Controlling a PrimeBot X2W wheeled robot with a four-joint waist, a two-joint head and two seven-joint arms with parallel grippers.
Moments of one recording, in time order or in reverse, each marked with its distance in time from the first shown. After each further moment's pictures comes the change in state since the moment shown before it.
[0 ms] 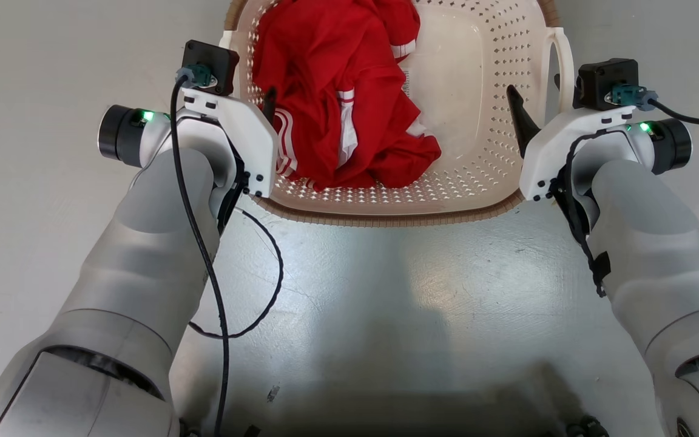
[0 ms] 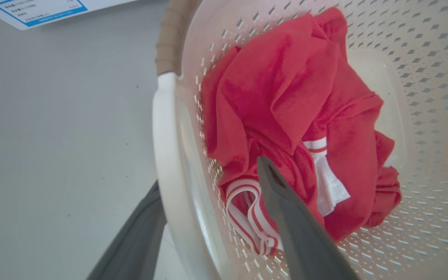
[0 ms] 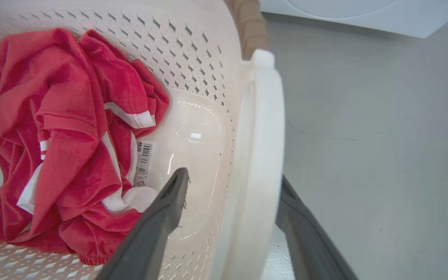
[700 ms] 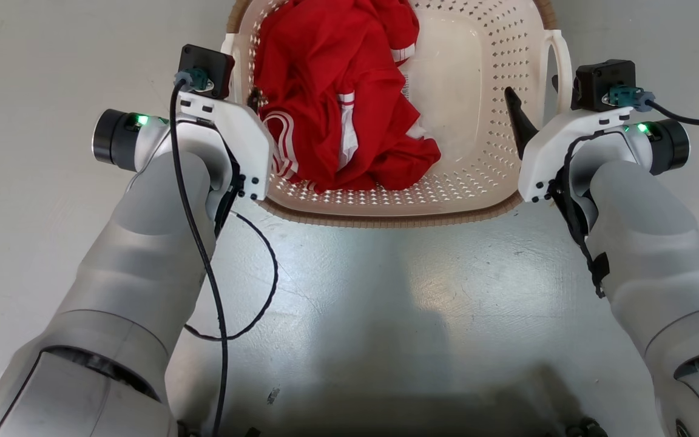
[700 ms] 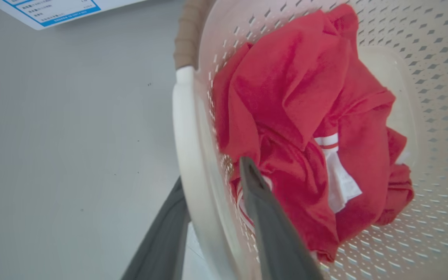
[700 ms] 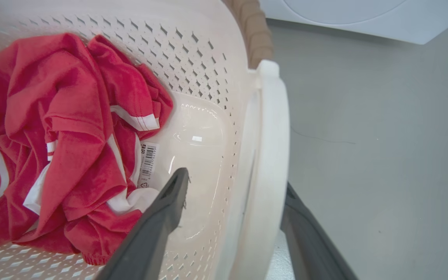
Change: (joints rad) left arm -0.001 0.003 -0.053 0.013 -0.043 0.014 -0.003; right arm 0.000 0.000 0.029 0.003 0.024 0.000 0.000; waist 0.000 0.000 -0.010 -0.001
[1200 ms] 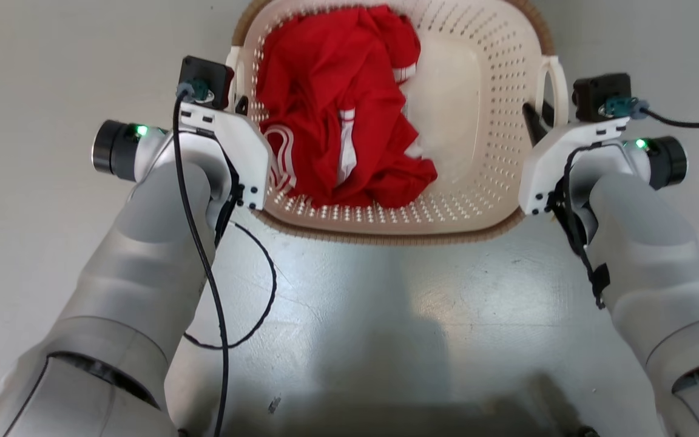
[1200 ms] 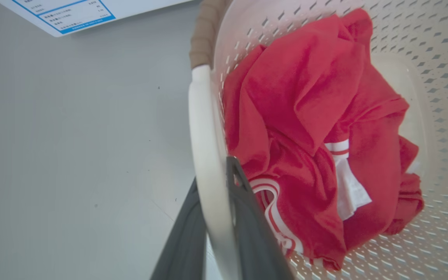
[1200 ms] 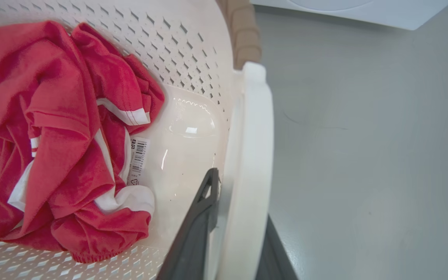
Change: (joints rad) left arm 0.016 0.005 -0.055 0.003 -0.043 0.017 -0.007; right arm 0.031 -0.008 0.075 -0.016 0.088 -0.002 0.063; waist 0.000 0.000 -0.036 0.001
